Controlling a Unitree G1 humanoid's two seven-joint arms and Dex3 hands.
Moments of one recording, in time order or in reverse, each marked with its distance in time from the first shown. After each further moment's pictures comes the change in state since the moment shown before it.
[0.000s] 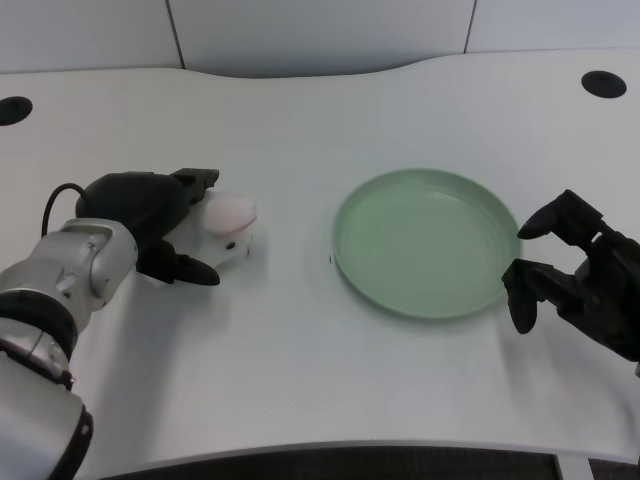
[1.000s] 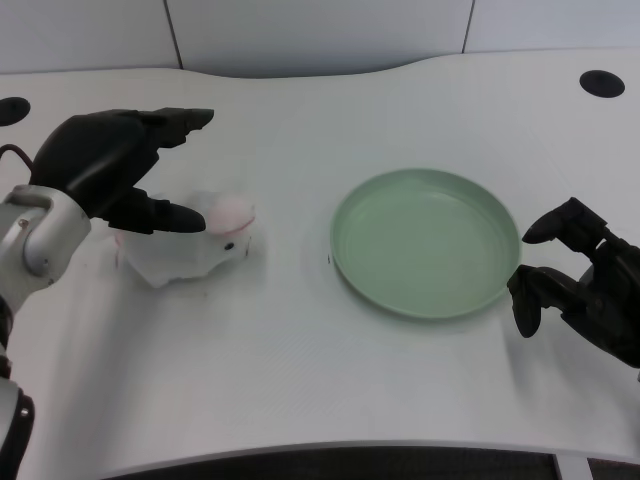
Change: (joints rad) left arm 0.004 0.119 0.149 -0.064 -0.022 -0.300 0.130; right arm -0.005 -0.009 -0.008 0.049 -0.004 0.004 -0.026
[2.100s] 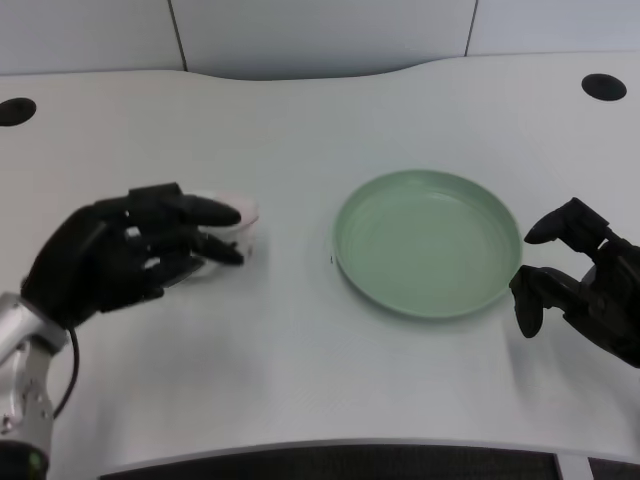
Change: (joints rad) left arm 0.485 -0.191 0.602 -0.648 -1.018 0.140 -1.203; right arm 0.000 -0.004 0.001 0.001 0.000 0.003 0.003
